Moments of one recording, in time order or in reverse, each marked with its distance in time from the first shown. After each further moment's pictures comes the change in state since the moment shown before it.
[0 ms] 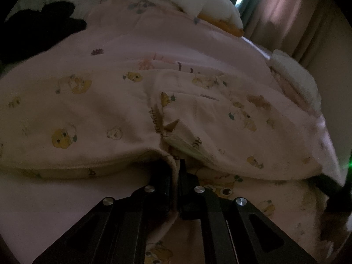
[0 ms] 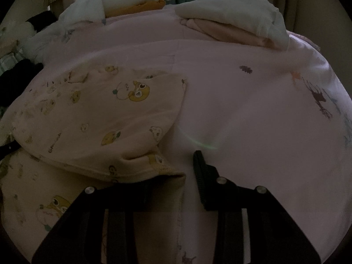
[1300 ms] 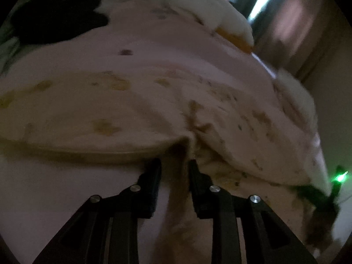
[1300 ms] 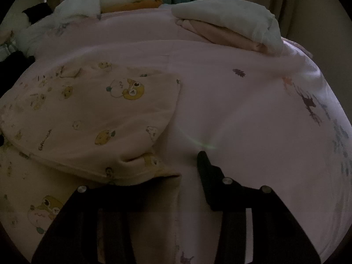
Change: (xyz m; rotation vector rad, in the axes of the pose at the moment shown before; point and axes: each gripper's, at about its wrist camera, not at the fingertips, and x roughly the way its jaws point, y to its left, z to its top) left arm -0.031 0.057 0.003 -0.160 -0.037 -0.051; right arm 0.000 0.008 -0.002 -0.030 0.000 -0.090
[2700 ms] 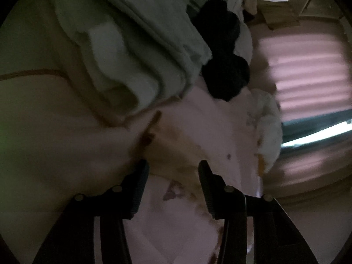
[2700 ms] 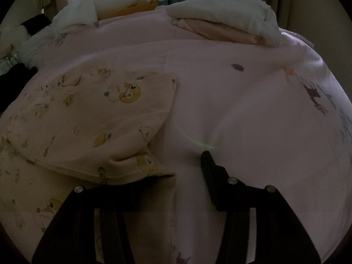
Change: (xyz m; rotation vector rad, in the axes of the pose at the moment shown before) left arm -0.122 0.279 -0.003 -0.821 -0.180 -0.163; right arm 0.003 -0.013 -0.002 0.064 -0.003 0.060
